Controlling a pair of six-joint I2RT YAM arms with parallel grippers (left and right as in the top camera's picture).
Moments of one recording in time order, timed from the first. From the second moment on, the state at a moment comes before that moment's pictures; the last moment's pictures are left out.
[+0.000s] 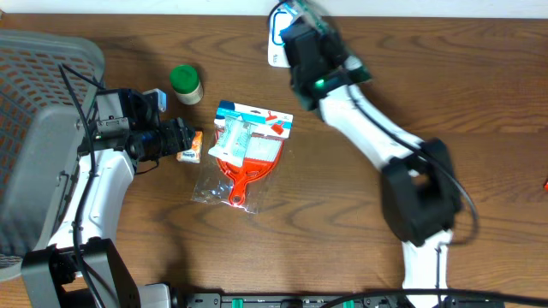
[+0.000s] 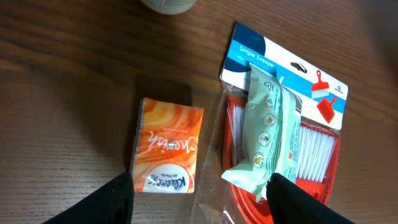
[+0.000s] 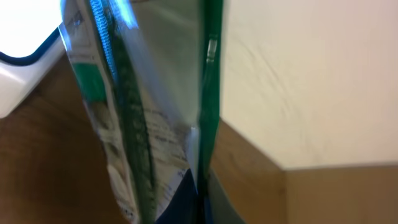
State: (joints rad) left arm 0.16 1.52 0.97 -0.45 0.46 -0.05; right arm 0.49 2.09 1.70 -0.27 0.80 -0.43
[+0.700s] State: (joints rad) left arm 0.16 1.52 0.97 -0.46 0.46 -0.05; right arm -0.06 1.52 1.71 -0.97 0.12 0.21
